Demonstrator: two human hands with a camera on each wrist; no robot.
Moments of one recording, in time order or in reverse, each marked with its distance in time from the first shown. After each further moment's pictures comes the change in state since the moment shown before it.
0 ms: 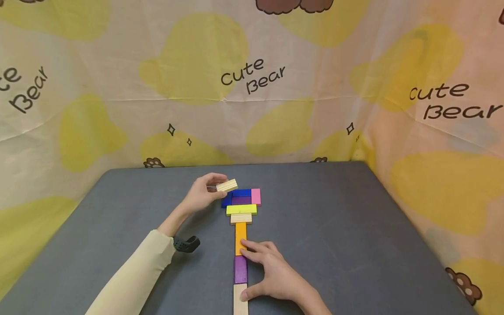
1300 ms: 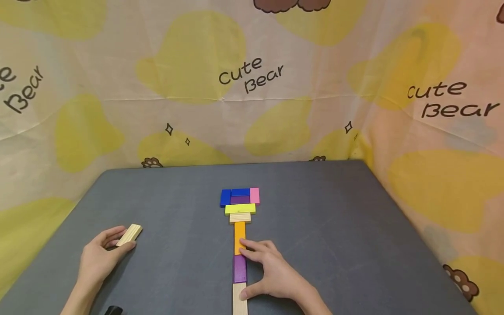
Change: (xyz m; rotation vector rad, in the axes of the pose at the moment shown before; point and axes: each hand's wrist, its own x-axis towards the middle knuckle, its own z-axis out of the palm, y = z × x) left_hand -0.193 -0.057 -0.106 0.213 0.519 -0.426; right_hand 0.000 0.002 0.000 0.001 0.013 -0.024
